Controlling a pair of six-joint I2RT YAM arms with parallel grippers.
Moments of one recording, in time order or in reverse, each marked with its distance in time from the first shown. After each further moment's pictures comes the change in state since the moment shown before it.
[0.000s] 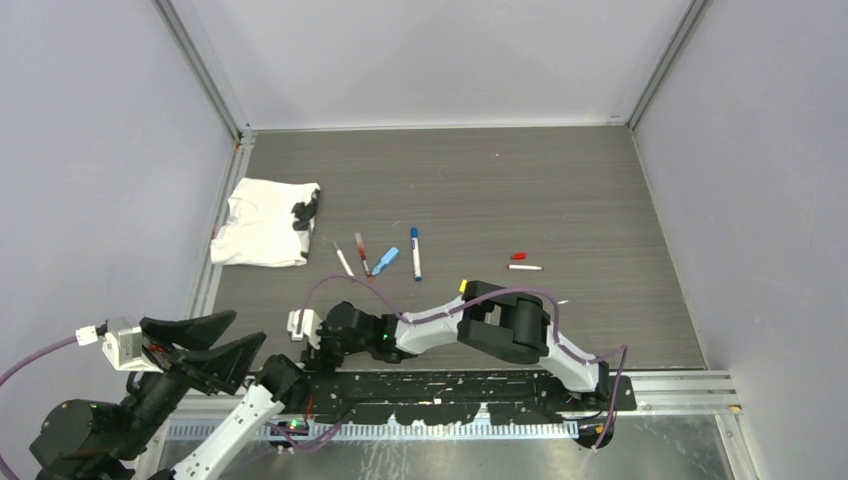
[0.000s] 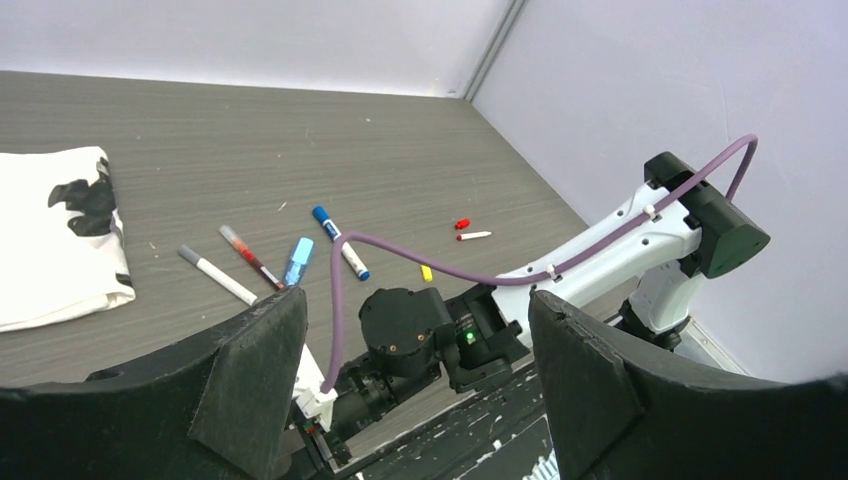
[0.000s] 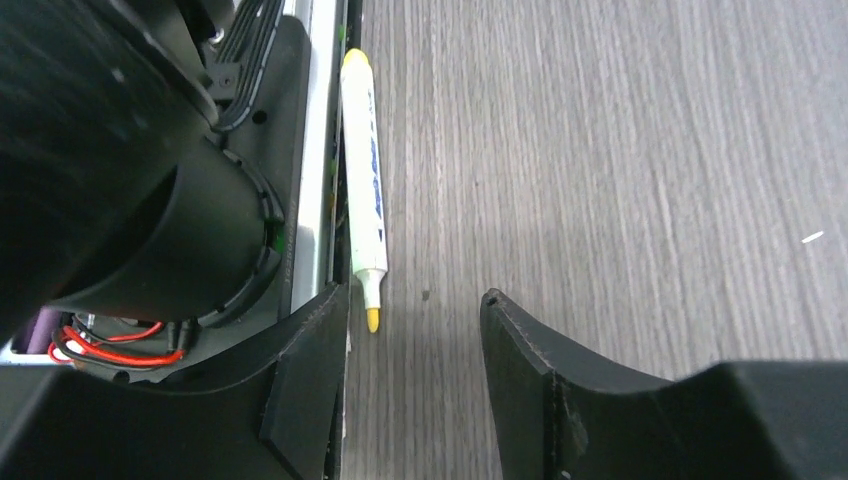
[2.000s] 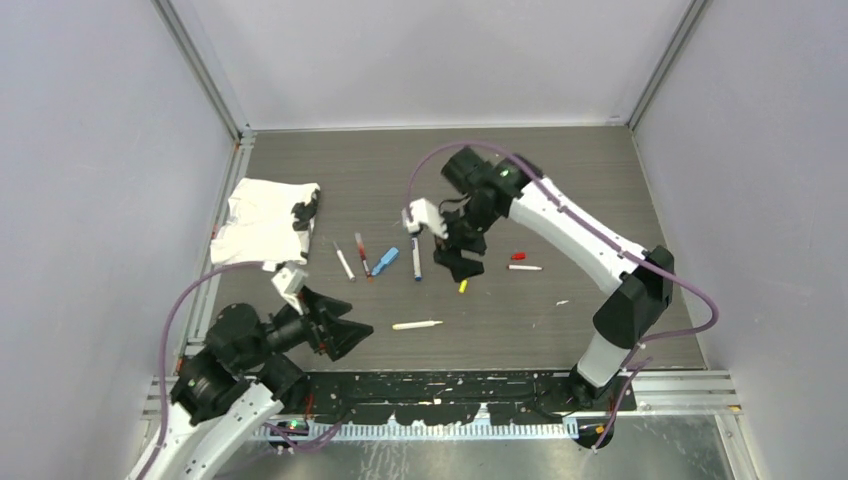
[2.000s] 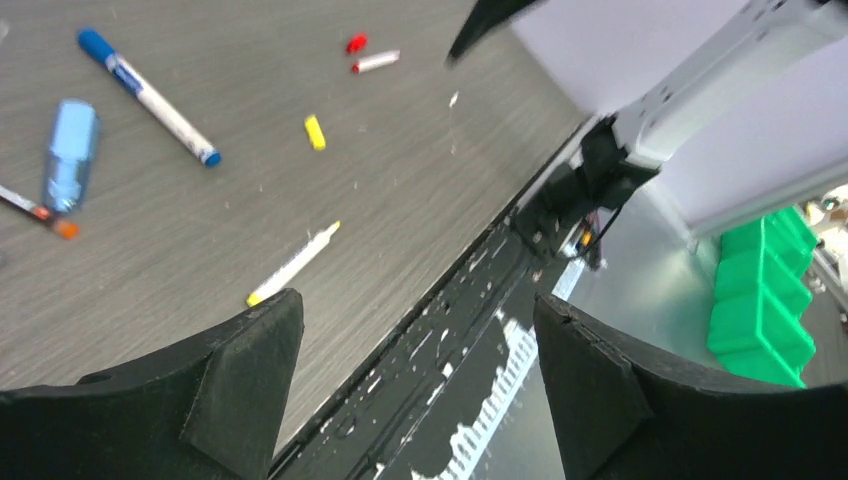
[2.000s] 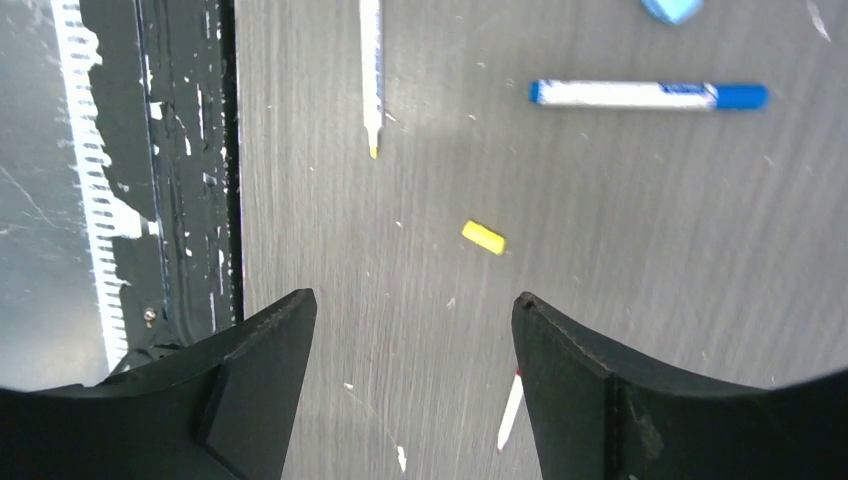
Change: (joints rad) left arm -0.008 0.035 -0.619 0.409 0.374 -0.106; right arm -0.600 -0.549 0.256 -1.687 -0.262 -0.798
